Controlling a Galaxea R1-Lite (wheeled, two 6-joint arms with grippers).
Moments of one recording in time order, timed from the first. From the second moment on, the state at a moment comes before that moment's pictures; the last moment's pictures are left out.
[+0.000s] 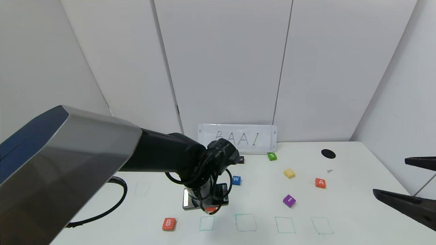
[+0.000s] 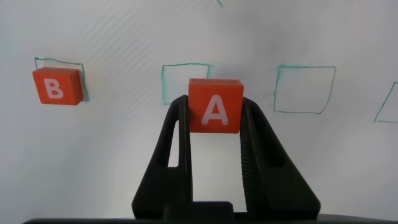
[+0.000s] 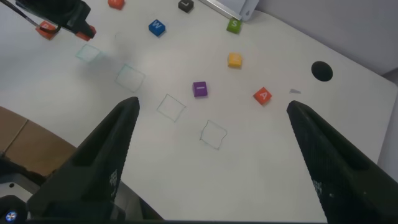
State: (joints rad) left arm -0.67 2.16 -1.46 0.55 0.17 -0.74; right arm 0.47 1.06 -0.87 0.28 -0.03 -0.12
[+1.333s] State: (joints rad) left arm -0.65 2.17 -1.17 0.25 0.19 -0.64; right arm 0.50 1.09 -0.85 0.28 -0.07 -0.12
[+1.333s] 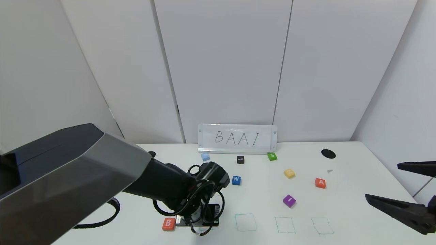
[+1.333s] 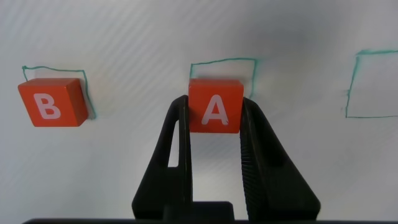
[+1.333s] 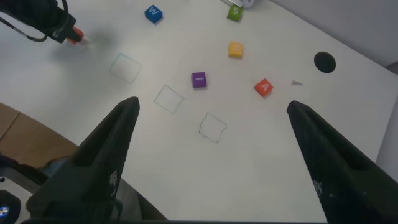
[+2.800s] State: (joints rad) left arm -0.69 2.21 -1.13 0.16 0.25 -0.64; right arm 0.52 1.11 -0.84 0.27 -0.07 -0.12
